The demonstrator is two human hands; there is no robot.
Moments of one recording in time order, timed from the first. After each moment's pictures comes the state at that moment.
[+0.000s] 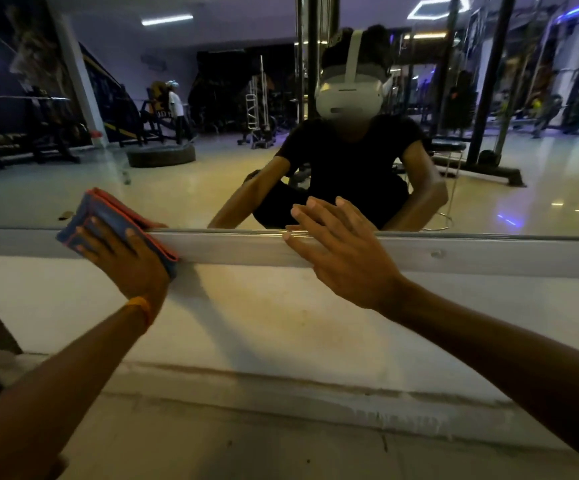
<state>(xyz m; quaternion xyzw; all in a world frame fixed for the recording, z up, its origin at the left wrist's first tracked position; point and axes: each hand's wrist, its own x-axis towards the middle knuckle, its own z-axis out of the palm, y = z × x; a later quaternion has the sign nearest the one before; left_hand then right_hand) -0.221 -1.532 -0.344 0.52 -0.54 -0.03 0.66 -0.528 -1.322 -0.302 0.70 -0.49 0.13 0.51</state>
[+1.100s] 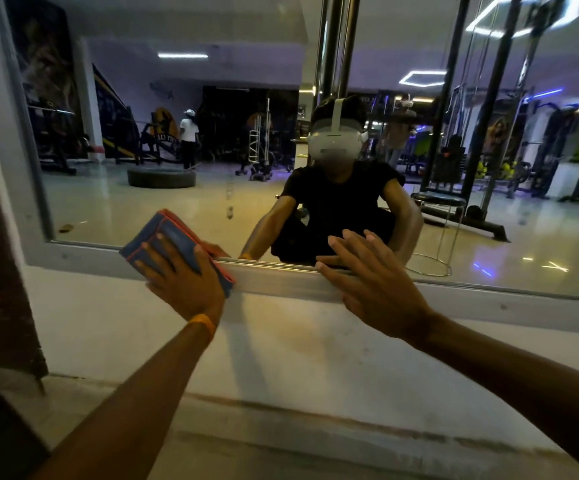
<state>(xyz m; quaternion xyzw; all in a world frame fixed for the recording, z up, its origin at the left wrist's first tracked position) -0.178 -1.547 -0.328 0.55 -0.54 -0.10 0.63 -0.440 -1.354 -0.268 0.69 -0.53 0.05 0.49</state>
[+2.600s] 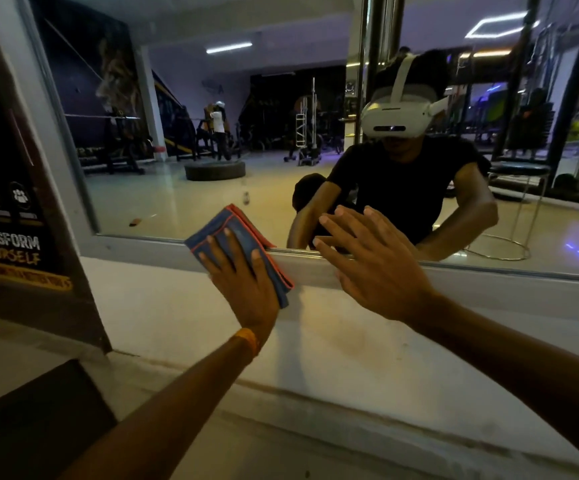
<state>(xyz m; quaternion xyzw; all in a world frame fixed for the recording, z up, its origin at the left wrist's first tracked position) -0.219 -1.514 -0.349 0.47 -0.61 -0.06 0.64 -0.418 -1.398 -0.274 0.69 -0.47 0.10 0.54</state>
